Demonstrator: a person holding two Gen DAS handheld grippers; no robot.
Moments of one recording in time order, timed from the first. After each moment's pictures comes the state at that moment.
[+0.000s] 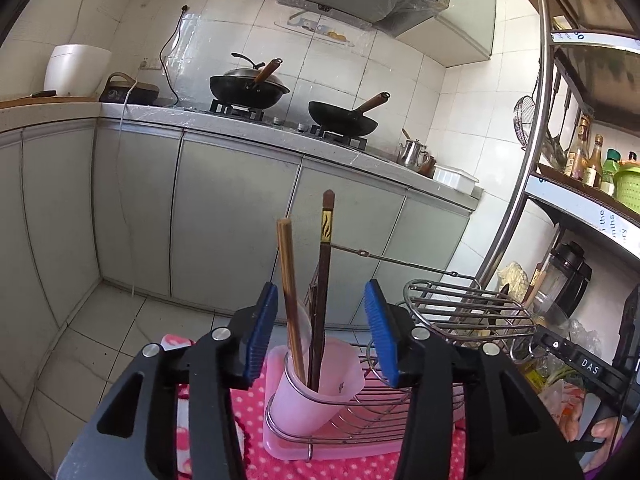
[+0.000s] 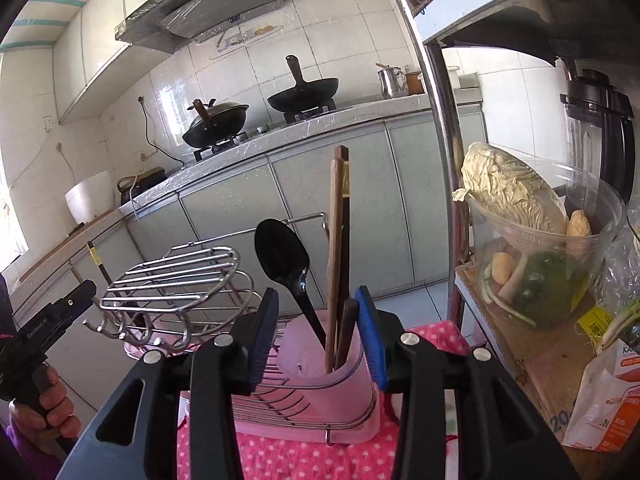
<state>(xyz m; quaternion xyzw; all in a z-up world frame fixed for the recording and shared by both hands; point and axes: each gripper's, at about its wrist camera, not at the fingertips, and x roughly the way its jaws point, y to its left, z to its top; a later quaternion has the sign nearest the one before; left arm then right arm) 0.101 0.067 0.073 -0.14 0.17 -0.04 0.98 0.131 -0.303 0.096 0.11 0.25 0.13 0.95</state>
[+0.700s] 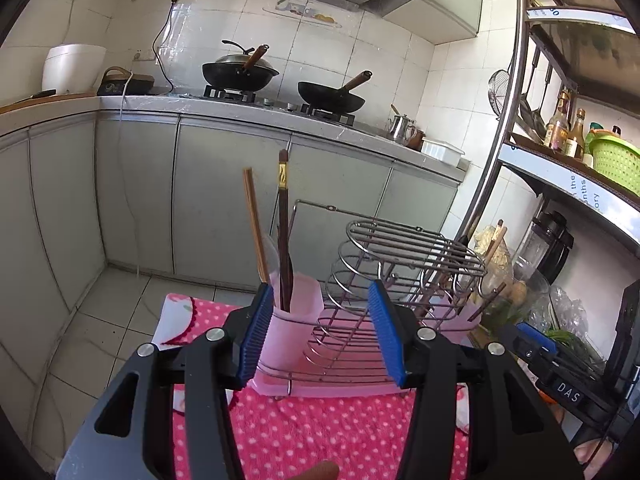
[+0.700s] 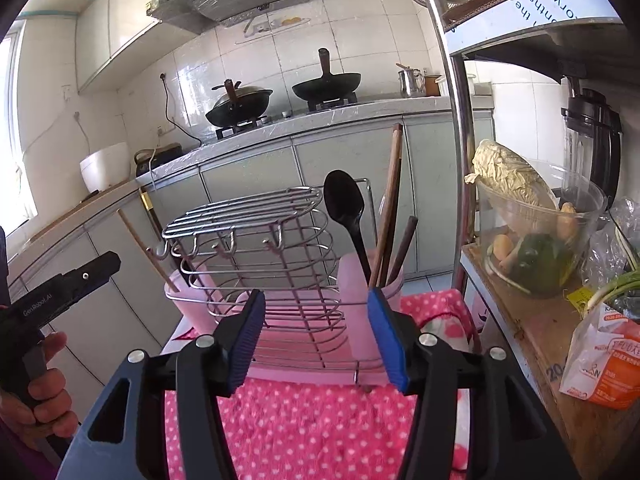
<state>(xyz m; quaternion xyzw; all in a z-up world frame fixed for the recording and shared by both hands) 0.041 0.035 0.074 -0.12 0.22 -0.04 0.97 0.051 -0.266 0.096 0.07 0.26 0.14 0.95</state>
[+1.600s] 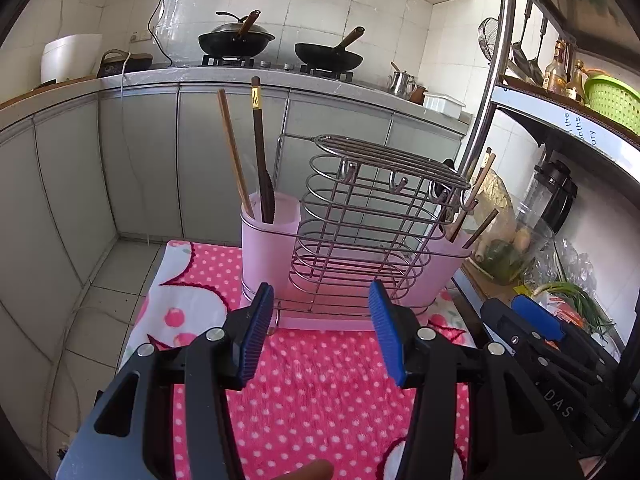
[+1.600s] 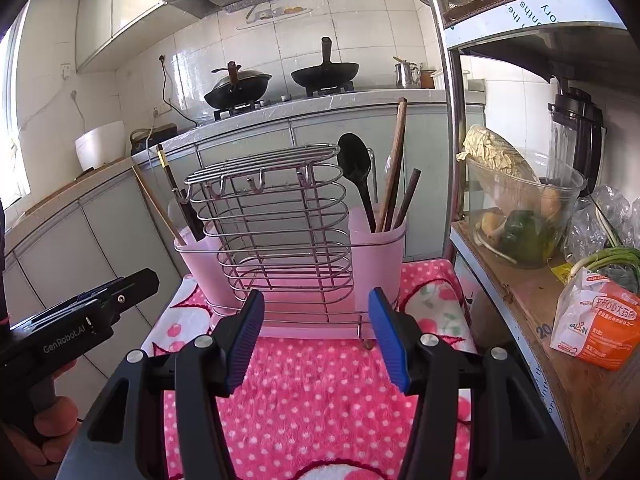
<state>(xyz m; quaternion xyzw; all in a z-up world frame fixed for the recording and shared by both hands) 0.011 -0.009 0.047 -0.09 0.28 -0.03 0.96 0.005 -0.247 0.079 0.04 0.28 0.12 0.95</state>
